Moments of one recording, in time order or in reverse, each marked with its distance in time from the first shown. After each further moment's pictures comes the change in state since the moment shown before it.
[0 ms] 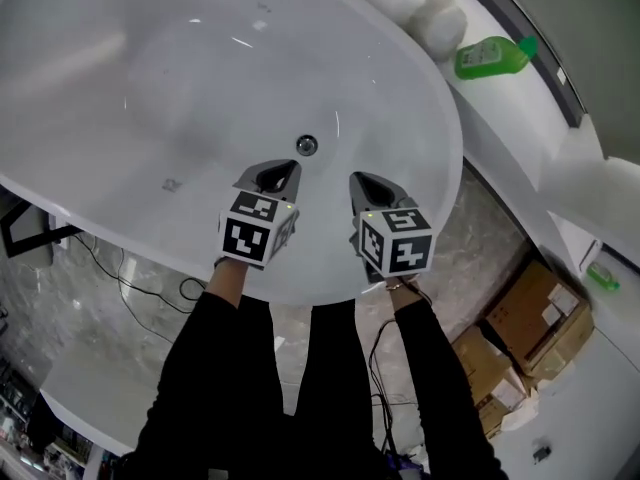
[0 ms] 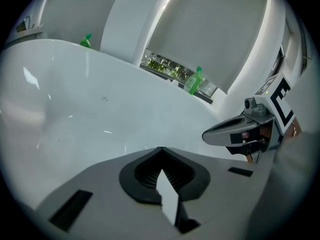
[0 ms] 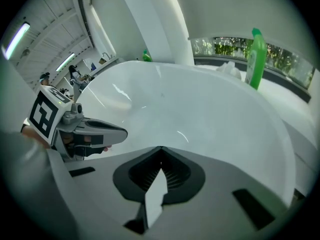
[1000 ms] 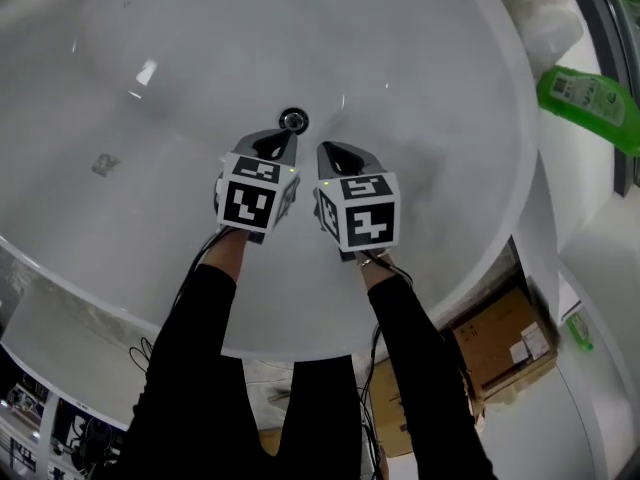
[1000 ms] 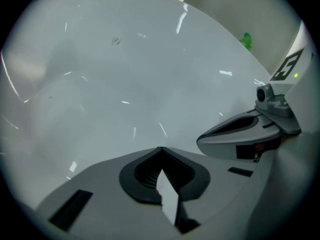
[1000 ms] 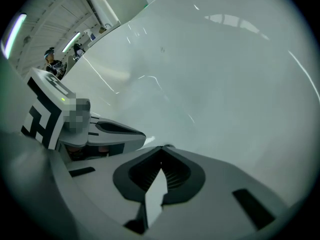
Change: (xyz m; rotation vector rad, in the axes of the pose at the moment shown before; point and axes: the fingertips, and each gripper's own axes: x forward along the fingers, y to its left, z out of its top) left arm 0.181 0.070 -0.106 -0.206 0.125 0.146; right arm 0.186 -0.055 -0.065 -0.133 0.237 0.106
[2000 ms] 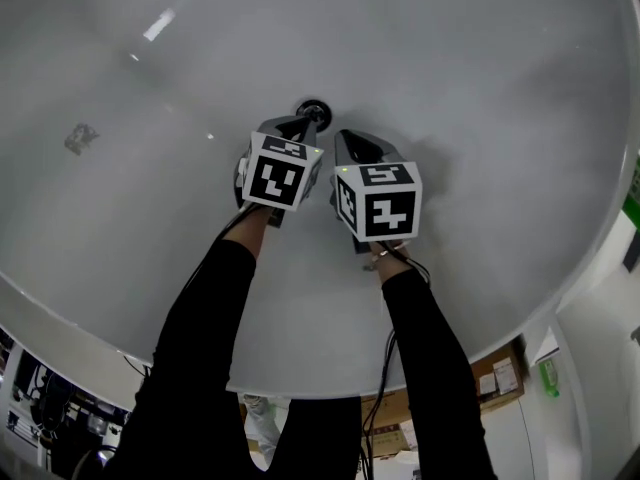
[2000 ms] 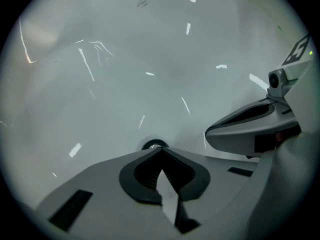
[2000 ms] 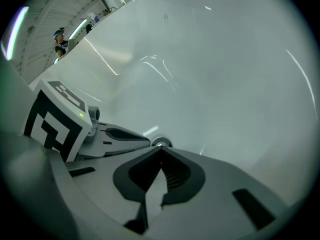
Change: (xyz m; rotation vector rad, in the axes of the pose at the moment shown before) left arm 0.092 0.044 -0.060 -0.171 0.058 0.079; right arm 0.087 -0.029 -0.023 -0.109 0.124 0.058
